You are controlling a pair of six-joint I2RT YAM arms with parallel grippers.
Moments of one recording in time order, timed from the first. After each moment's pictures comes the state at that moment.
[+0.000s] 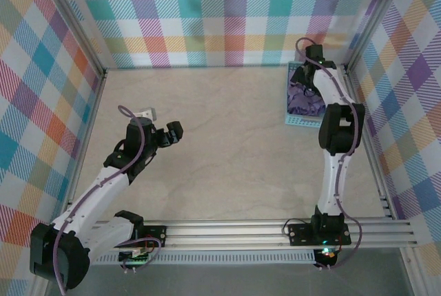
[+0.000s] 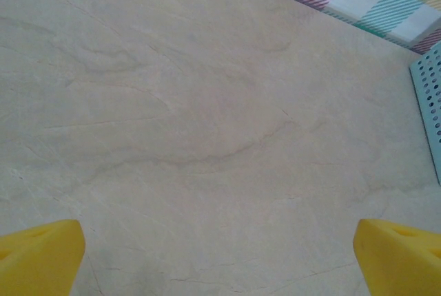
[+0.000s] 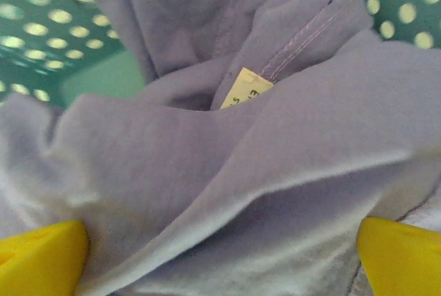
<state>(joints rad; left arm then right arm) -0.33 0.98 0.67 -0.25 -0.07 -0.52 0.01 2.31 2.08 -0.82 0.23 0.52</state>
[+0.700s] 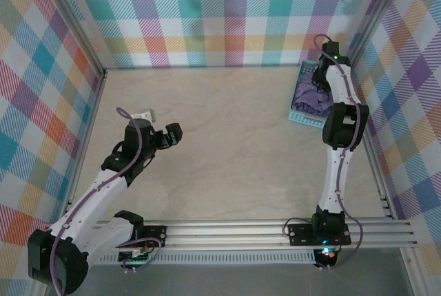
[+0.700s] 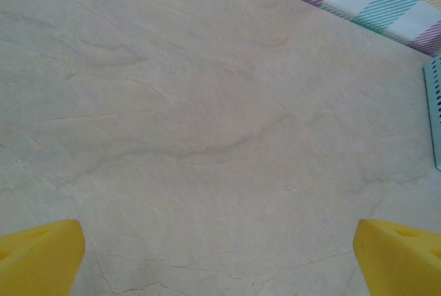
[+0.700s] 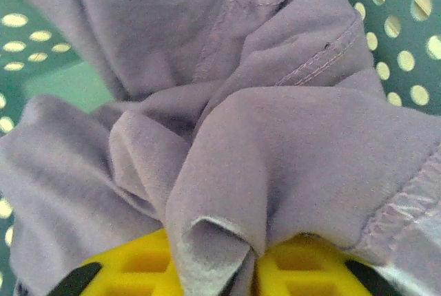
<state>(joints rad) -0.33 0.94 0.67 -0.30 -0.07 -0.53 -0.09 2.41 2.30 -0.97 0.20 0.50</state>
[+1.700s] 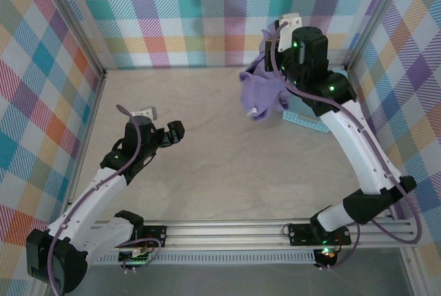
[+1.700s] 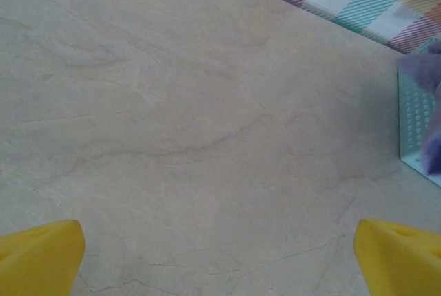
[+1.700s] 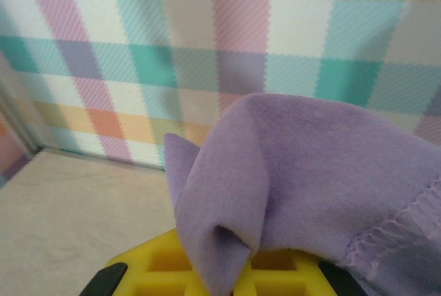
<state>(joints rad) -0.35 0.95 0.72 -0.34 -0.05 -0.55 0.56 1.47 1.88 -0.63 0.22 0.07</state>
